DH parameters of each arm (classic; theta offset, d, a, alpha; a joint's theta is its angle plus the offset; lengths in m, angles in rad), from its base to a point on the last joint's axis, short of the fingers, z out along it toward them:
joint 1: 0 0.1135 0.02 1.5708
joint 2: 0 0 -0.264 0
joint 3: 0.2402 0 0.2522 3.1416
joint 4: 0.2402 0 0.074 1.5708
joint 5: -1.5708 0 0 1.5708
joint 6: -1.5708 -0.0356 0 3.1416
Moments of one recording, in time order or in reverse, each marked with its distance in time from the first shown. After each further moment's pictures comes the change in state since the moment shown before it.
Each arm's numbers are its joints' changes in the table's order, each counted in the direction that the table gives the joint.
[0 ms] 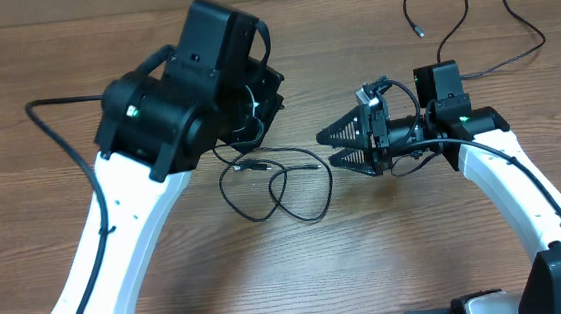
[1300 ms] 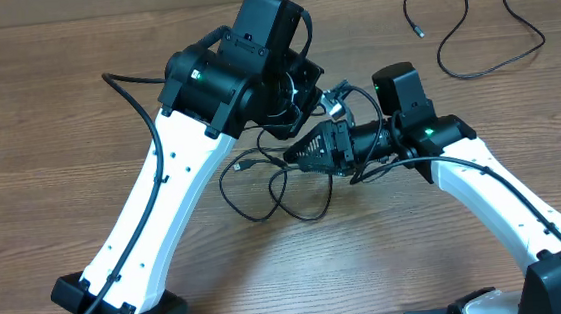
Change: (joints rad) left arm -0.043 -0.140 0.000 -0.092 -0.134 -0.004; right arm 0.183 0.000 0.000 -0.185 -0.119 -0.049
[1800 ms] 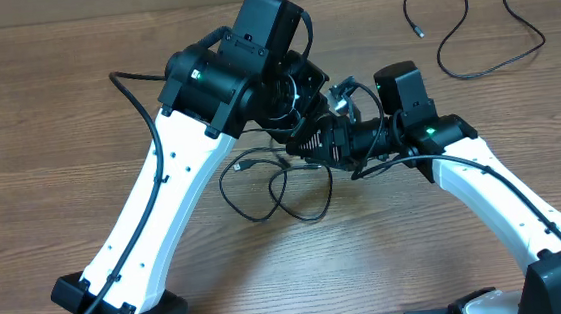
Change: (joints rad) left arm 0.000 0.000 0.000 0.016 -0.096 -0.089; right arm -0.013 0.000 0.000 -0.002 -0.143 -0.037
